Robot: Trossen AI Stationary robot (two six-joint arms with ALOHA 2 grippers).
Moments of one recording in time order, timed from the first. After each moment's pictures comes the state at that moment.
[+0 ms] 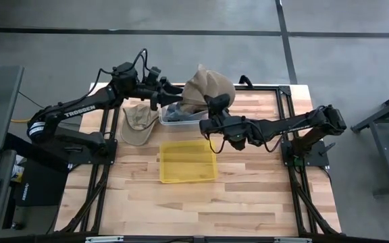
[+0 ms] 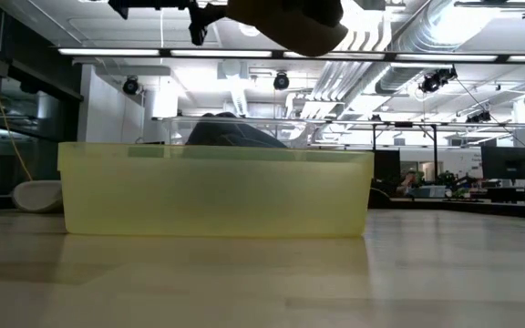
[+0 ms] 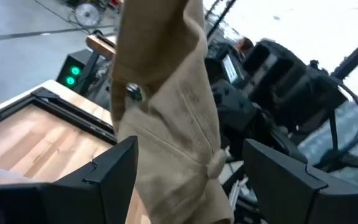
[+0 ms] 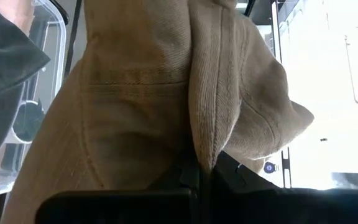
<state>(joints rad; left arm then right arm) 0.50 1.17 1.03 0.18 0.58 -0.59 0.16 1.57 1.34 0.15 1.15 -1.41</state>
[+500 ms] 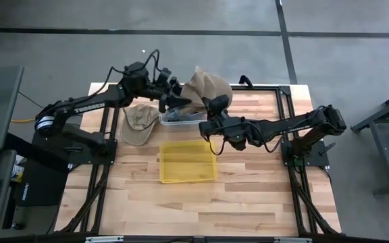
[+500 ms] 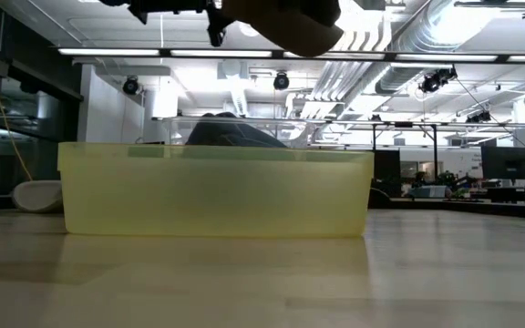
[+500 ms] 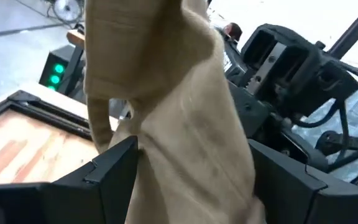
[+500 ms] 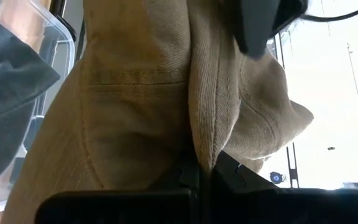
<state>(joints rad) 0.46 1.28 1.10 0.23 0.62 -0.53 0.16 1.57 1.34 0.13 1.10 -1.38</state>
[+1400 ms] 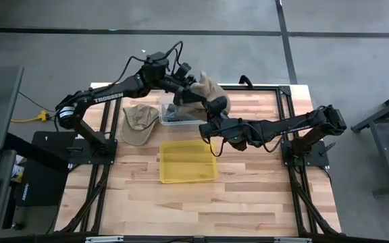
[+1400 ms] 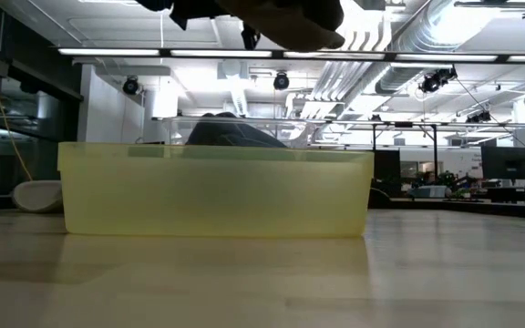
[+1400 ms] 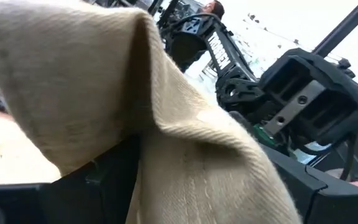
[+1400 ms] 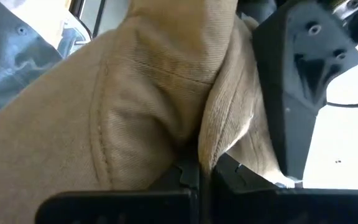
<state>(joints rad) 0.46 1.55 1.38 0.15 0.78 -0.56 0.16 1.57 1.34 0.05 1.07 -1.34</state>
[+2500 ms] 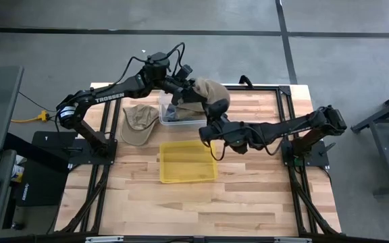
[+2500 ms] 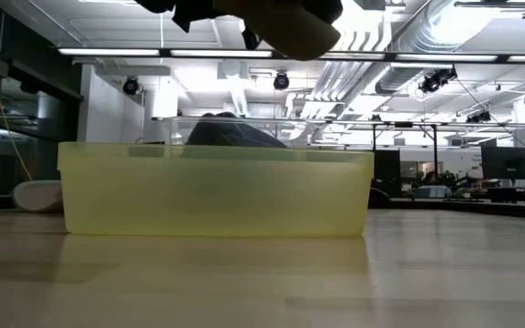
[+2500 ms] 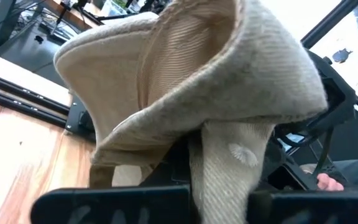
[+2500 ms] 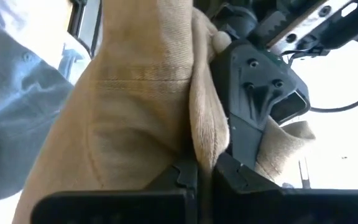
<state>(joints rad) 0.46 1.56 1.38 0.16 0.87 -0.64 0.19 1.57 1.34 0.08 1.08 -1.30</state>
